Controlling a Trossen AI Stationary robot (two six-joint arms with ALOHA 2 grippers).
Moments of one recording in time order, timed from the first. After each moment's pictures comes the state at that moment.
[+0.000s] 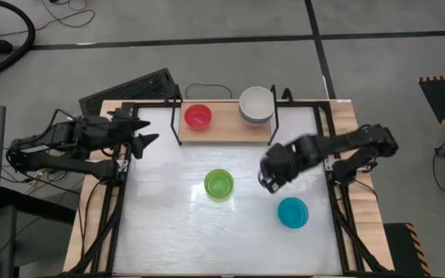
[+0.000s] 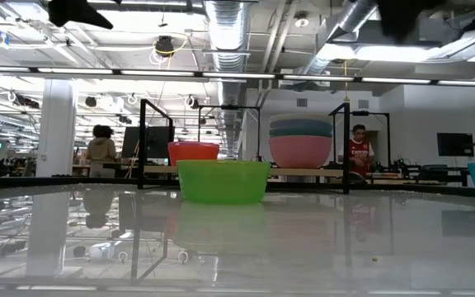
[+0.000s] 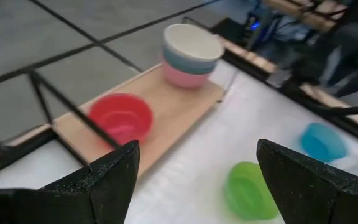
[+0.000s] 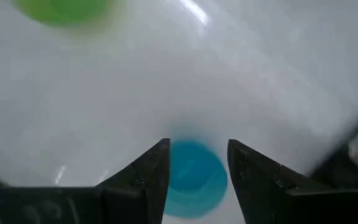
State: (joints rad) left arm 0.05 0.65 1.02 -0.80 -0.43 -0.47; right arm 0.24 1.54 1.59 -1.54 0.11 1.14
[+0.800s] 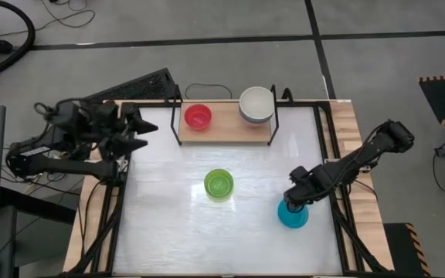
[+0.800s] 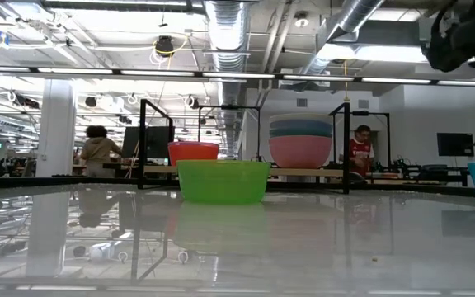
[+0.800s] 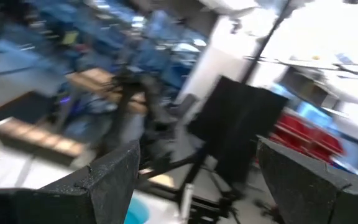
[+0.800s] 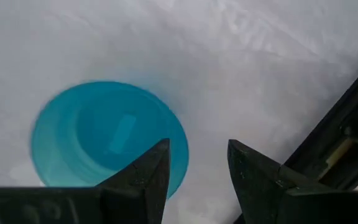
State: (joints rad) left arm 0.13 0.65 1.02 -0.15 0.24 -0.54; right arm 0.49 1.32 0.95 -1.23 0.01 1.51
